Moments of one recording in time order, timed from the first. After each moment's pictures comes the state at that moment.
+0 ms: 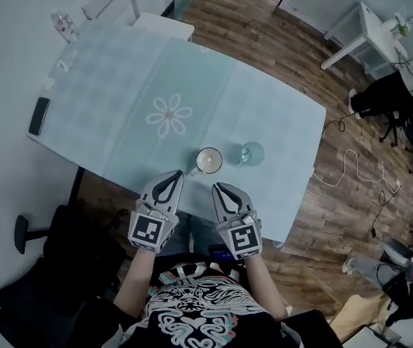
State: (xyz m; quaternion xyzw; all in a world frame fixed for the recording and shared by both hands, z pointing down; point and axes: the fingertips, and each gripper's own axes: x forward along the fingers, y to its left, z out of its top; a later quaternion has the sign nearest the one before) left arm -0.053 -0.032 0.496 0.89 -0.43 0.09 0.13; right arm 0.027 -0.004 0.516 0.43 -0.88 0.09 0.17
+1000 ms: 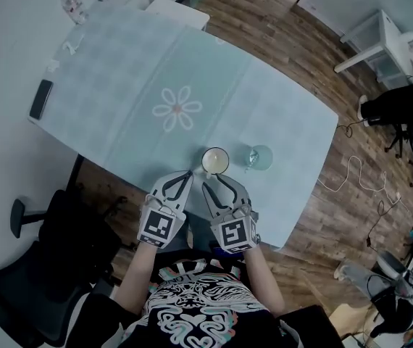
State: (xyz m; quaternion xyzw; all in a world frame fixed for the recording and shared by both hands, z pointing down) left arm -0.039 -0.031 0.542 0.89 -0.41 0.17 0.13; right arm -0.001 -0.017 0.554 0.36 -0.90 0.05 0.25
